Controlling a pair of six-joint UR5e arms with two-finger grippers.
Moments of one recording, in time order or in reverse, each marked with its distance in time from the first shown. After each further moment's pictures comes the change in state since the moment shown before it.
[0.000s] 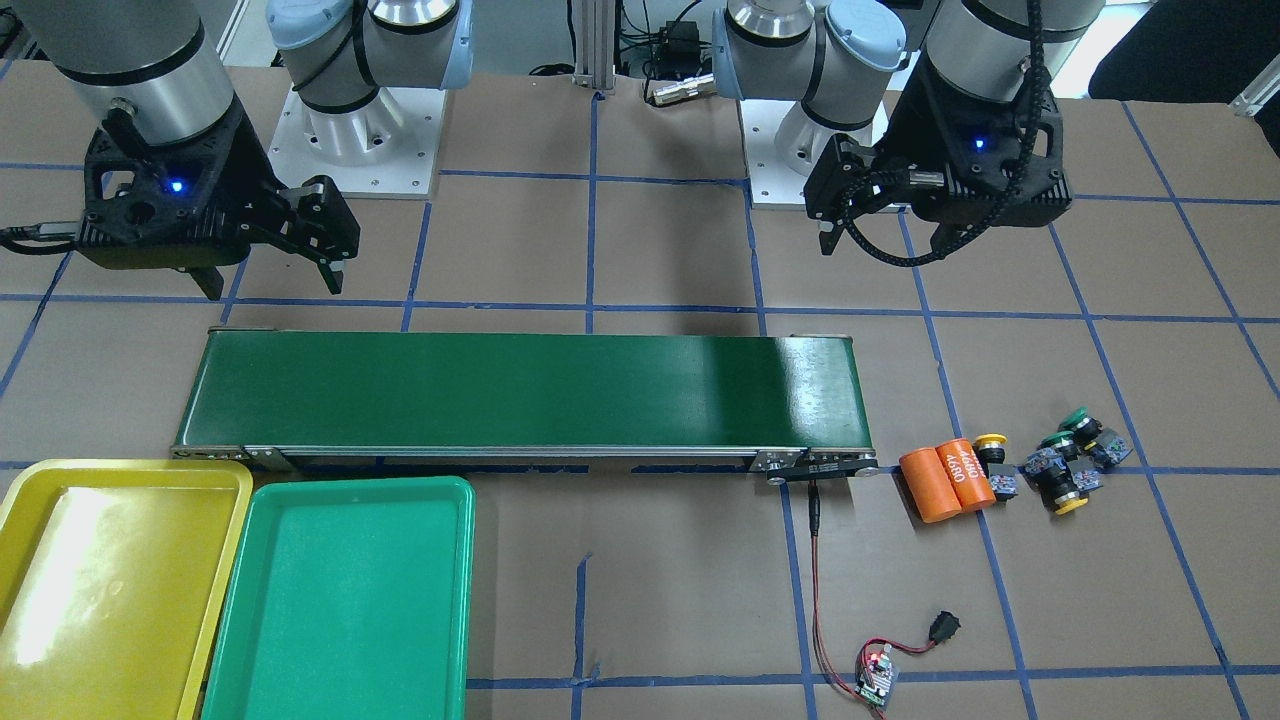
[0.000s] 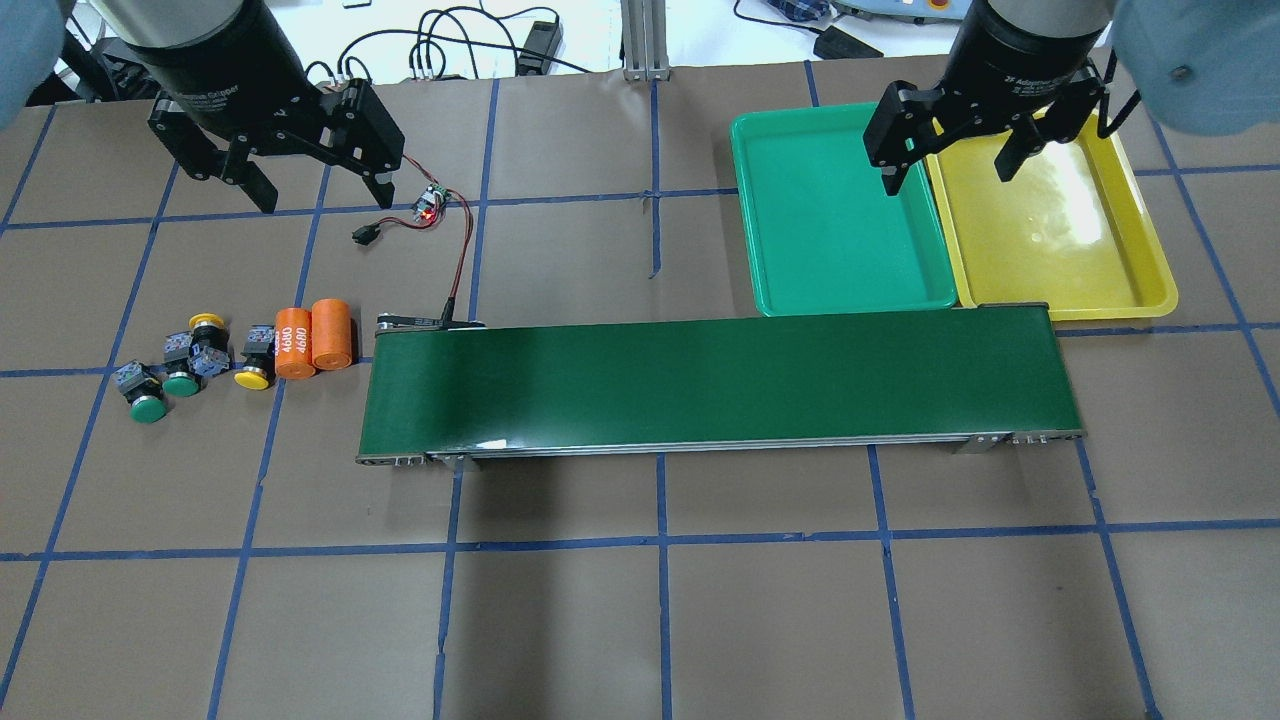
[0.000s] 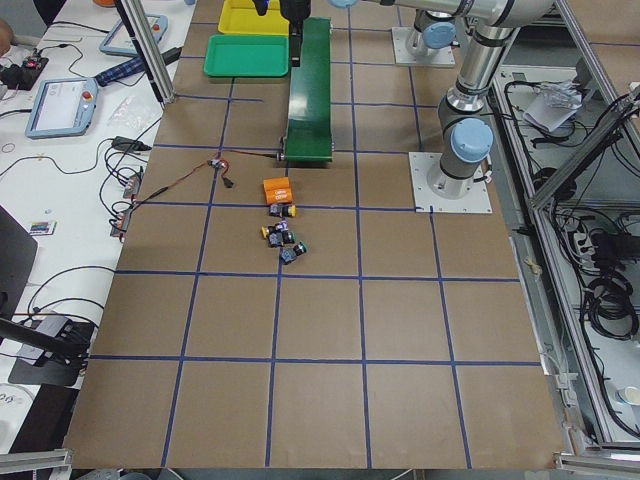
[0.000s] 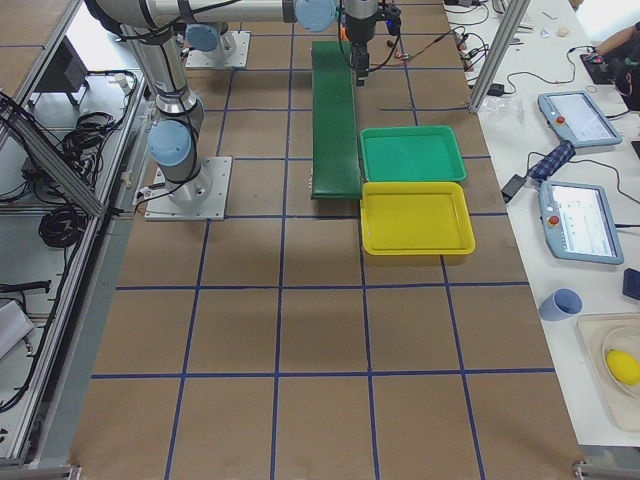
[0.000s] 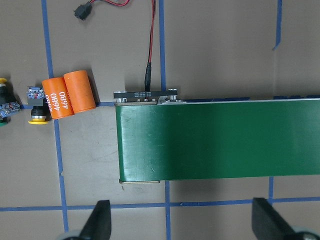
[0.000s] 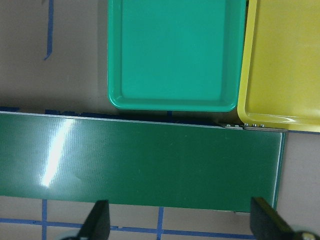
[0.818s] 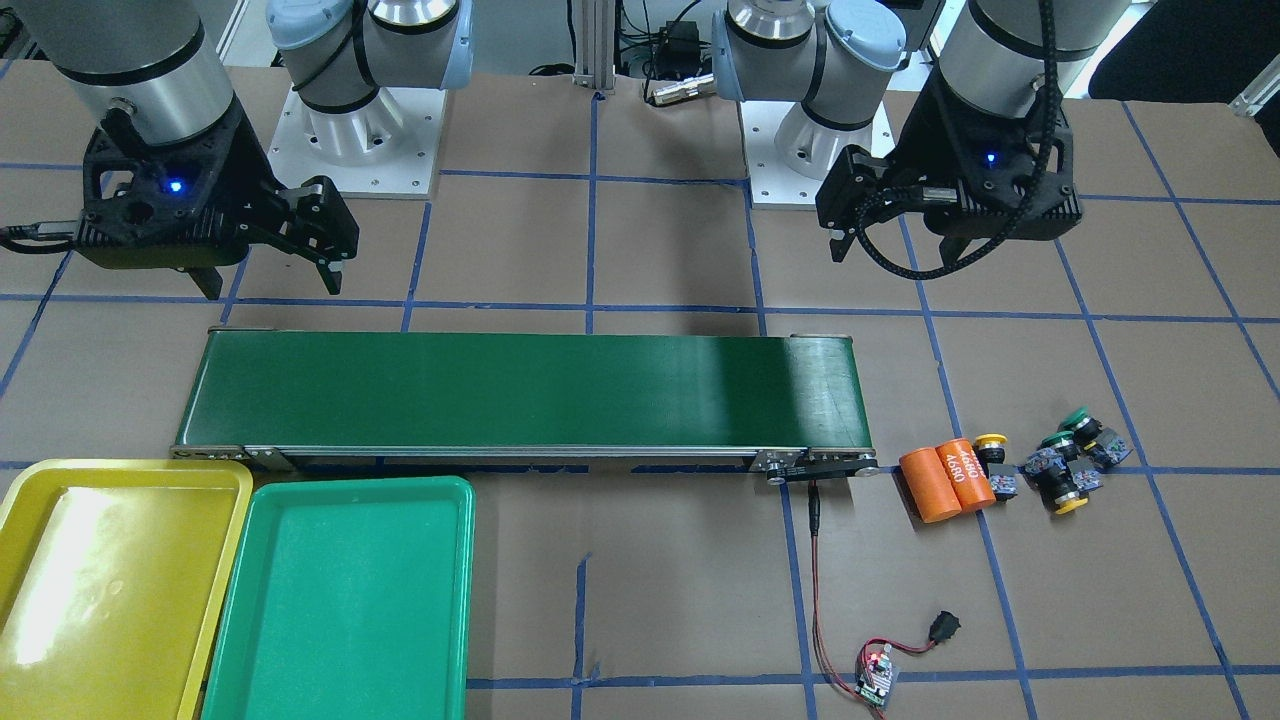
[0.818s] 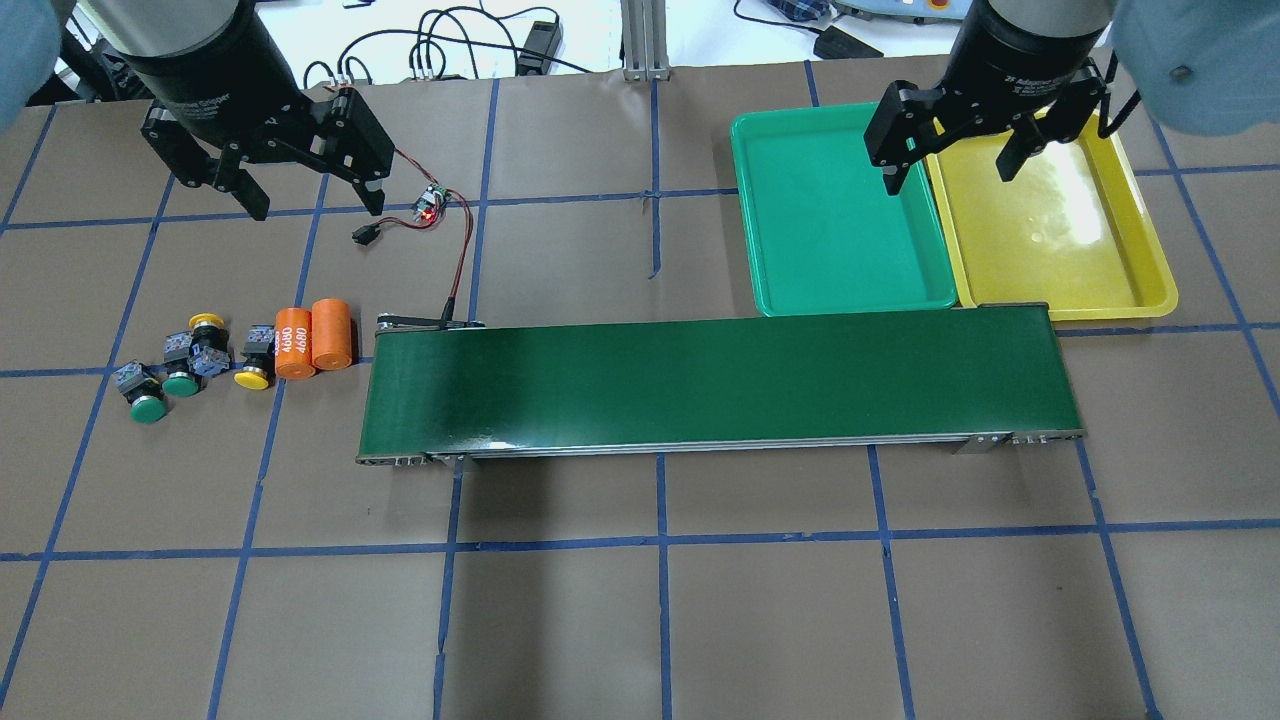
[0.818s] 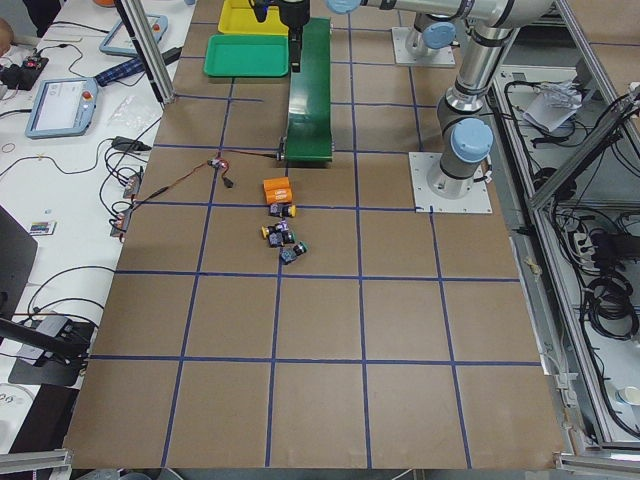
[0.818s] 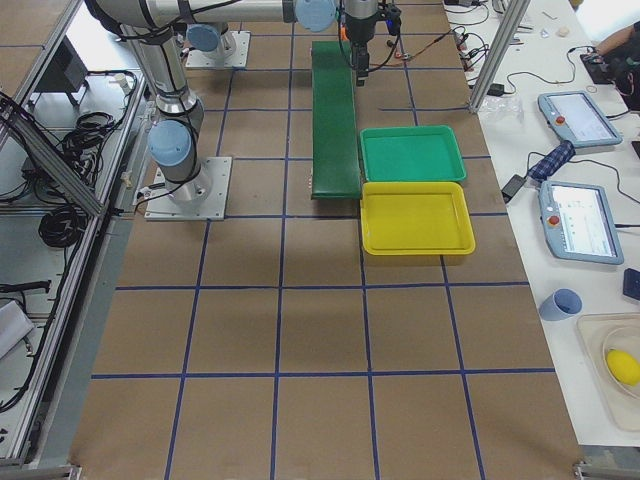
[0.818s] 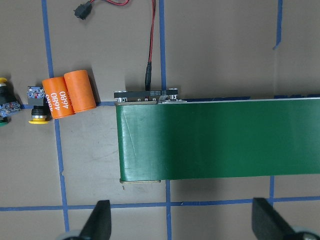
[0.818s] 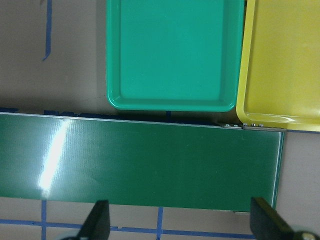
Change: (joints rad) left arm 0.035 -0.007 -0.019 0.001 0.000 0.029; right arm 0.000 0.000 0.000 0.001 -0.002 0.005
